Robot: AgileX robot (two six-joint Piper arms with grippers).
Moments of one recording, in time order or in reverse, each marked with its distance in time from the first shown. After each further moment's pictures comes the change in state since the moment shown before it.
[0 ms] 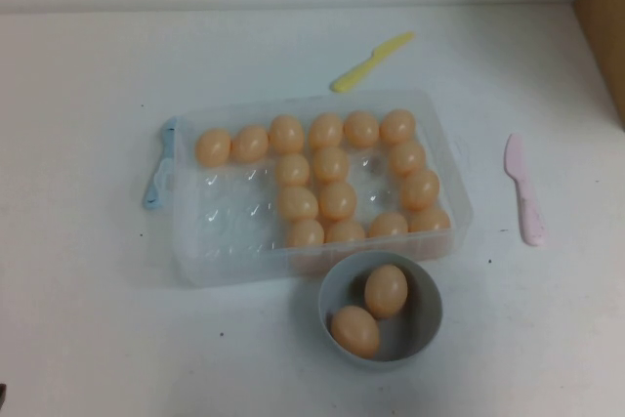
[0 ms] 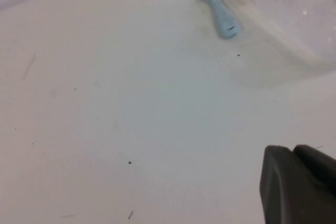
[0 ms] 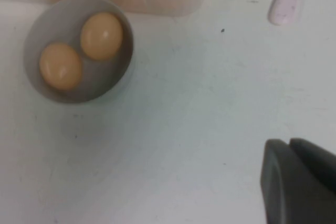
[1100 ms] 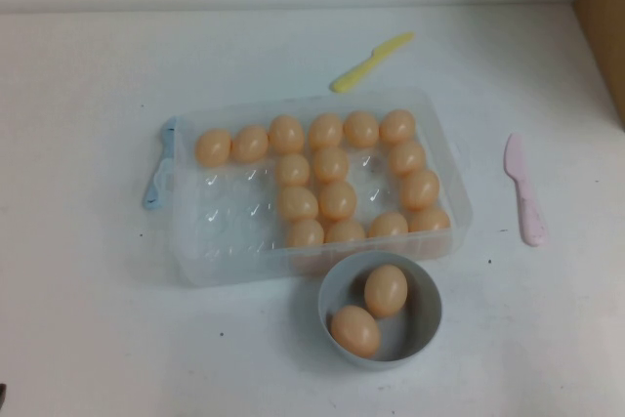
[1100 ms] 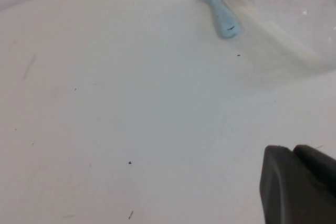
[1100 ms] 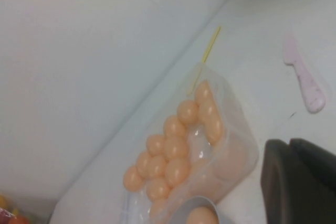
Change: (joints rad) right arm -0.015 -0.873 0.833 0.632 -0.721 0.333; left arm 0.000 0.000 0.000 0.002 0.000 0.000
